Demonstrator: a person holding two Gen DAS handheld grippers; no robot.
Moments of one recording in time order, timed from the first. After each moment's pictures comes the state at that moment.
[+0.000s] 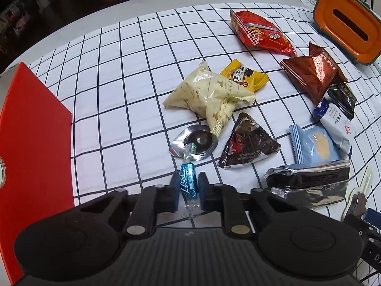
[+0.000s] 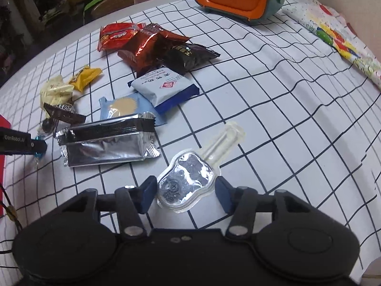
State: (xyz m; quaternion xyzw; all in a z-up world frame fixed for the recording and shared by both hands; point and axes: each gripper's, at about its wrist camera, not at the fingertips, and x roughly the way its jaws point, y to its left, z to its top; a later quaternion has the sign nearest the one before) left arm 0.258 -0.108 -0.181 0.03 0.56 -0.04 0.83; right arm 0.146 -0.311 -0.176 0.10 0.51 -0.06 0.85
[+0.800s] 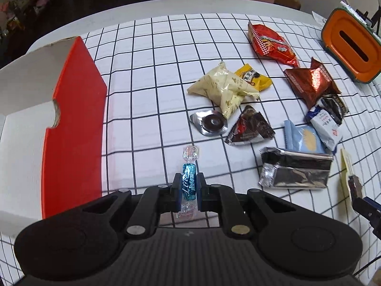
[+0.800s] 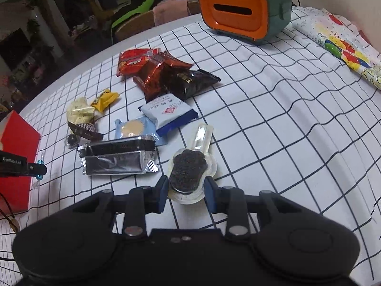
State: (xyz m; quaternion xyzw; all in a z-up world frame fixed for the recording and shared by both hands) left arm 0.214 -0.087 -0.140 -0.02 0.56 0.00 0.83; right arm 0.128 -0.353 -0.149 0.12 0.46 0.02 0.88
